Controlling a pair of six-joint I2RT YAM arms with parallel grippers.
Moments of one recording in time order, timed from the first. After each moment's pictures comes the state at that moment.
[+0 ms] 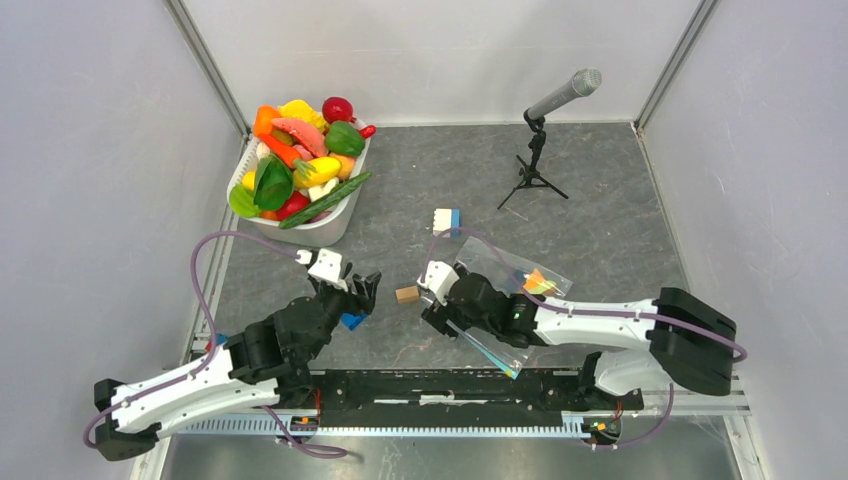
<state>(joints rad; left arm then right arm) -1.16 0.42 0.45 -0.22 -0.75 -0.24 1.16 1.32 0.62 0.00 0.24 0.03</state>
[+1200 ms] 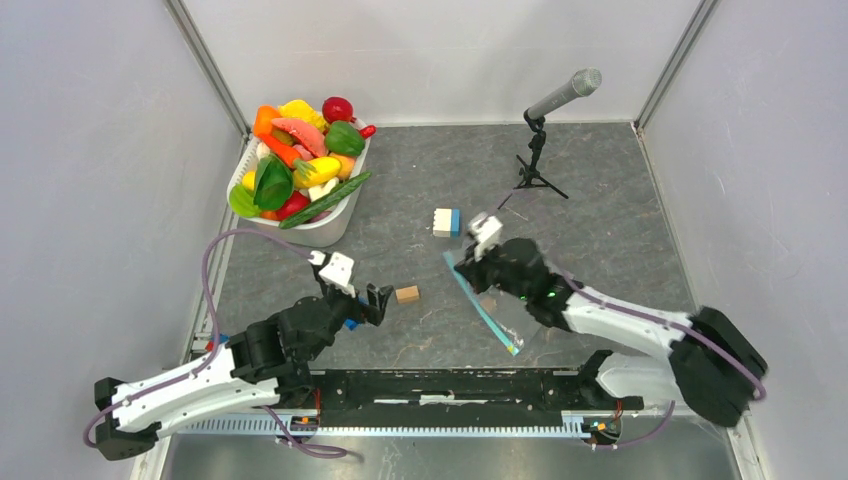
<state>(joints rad) -1.16 0.41 0.45 -0.31 -0.68 -0.25 0.88 1.26 0.55 0.24 -0.01 0.09</state>
